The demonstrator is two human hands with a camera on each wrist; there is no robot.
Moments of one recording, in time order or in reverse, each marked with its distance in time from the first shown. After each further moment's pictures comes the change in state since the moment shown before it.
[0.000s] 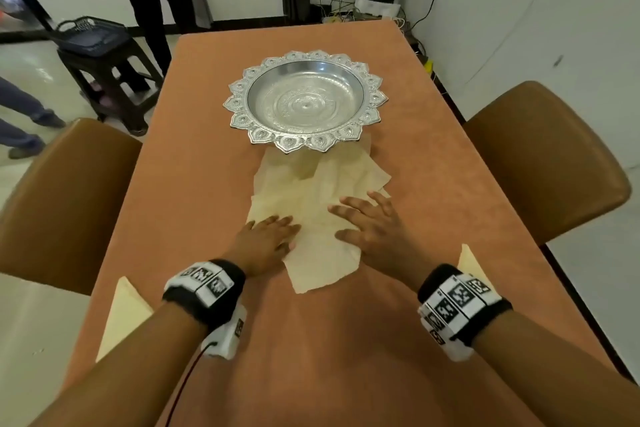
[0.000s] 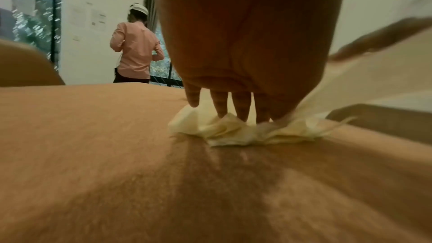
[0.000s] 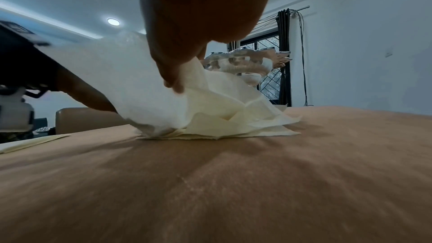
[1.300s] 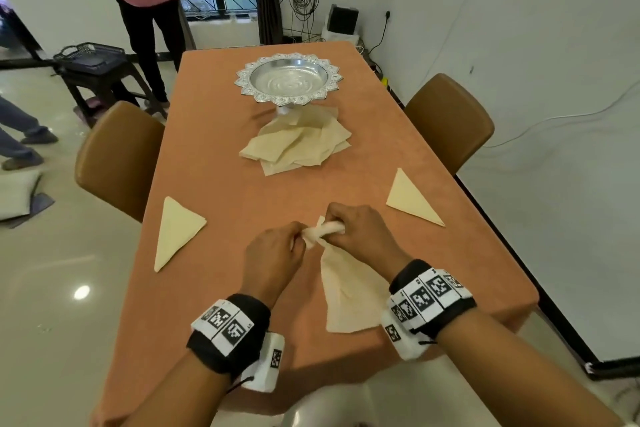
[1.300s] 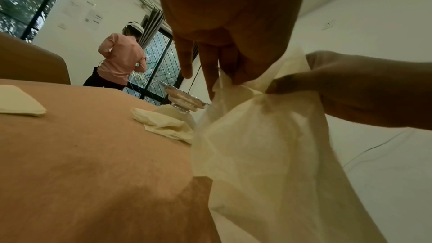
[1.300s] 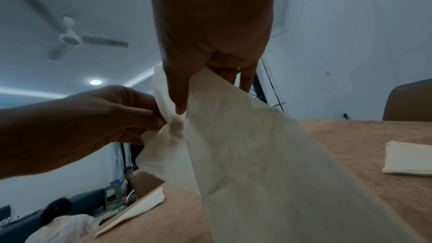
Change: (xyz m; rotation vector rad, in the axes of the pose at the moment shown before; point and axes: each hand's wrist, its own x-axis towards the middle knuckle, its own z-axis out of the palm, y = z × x) left_hand -0.280 0.155 0.056 -0.313 0.698 -0.022; right_hand -0.086 -0.220 -0.183 0.521 -0.151 0.650
